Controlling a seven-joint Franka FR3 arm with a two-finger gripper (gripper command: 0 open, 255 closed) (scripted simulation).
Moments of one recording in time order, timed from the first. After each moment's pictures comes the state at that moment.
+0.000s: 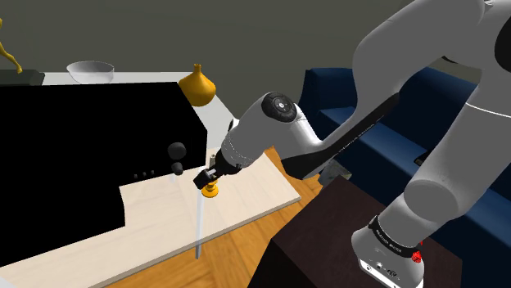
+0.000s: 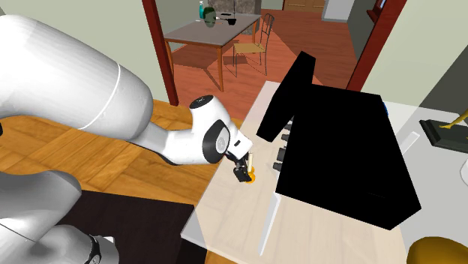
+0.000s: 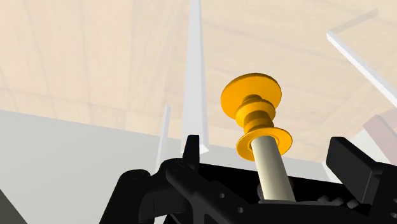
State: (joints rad) arm -0.24 0.17 0.86 -2.39 -0.92 2.78 1.35
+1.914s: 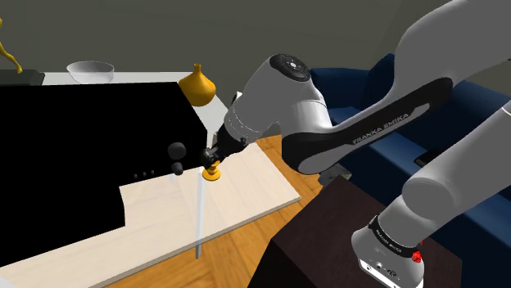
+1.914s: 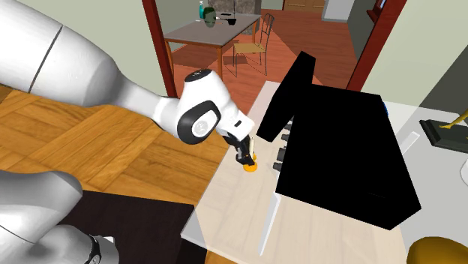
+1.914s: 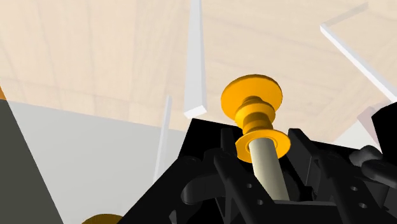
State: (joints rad) arm -0.30 -0.09 0.97 -2.42 -0.31 2.74 0.88
